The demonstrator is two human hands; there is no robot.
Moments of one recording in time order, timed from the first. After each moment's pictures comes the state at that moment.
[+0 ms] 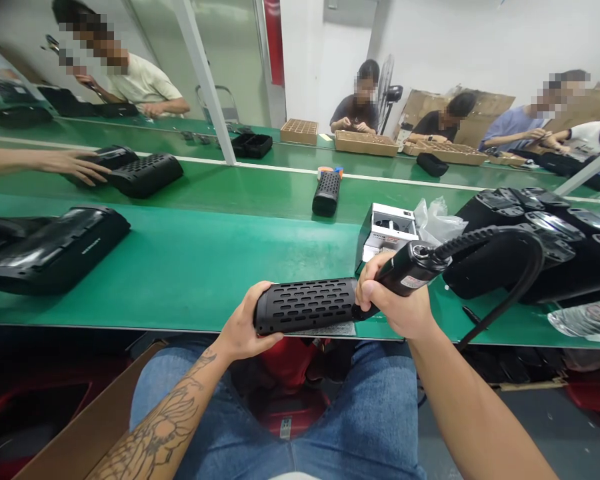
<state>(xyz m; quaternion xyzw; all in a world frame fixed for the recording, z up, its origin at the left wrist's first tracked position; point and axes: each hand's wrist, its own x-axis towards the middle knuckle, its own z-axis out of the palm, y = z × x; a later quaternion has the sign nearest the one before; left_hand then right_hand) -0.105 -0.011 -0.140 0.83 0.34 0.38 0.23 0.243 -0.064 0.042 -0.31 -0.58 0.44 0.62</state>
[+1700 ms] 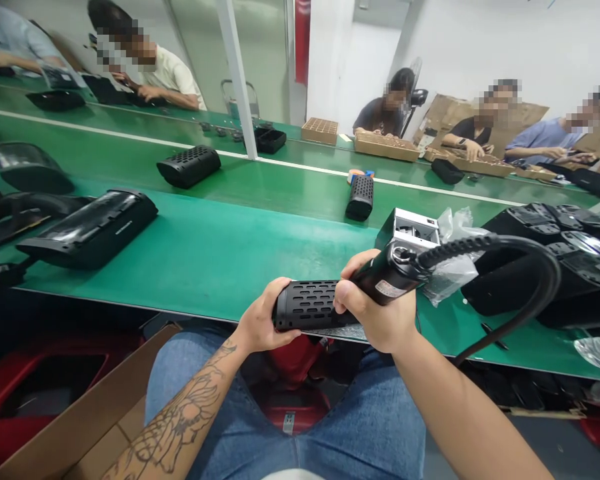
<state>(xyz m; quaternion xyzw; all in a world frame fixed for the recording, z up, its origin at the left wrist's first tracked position) -0.094 -0.011 -0.140 0.84 0.30 0.43 0.16 0.174 -0.063 0.050 -0.35 -0.57 0.41 0.62</state>
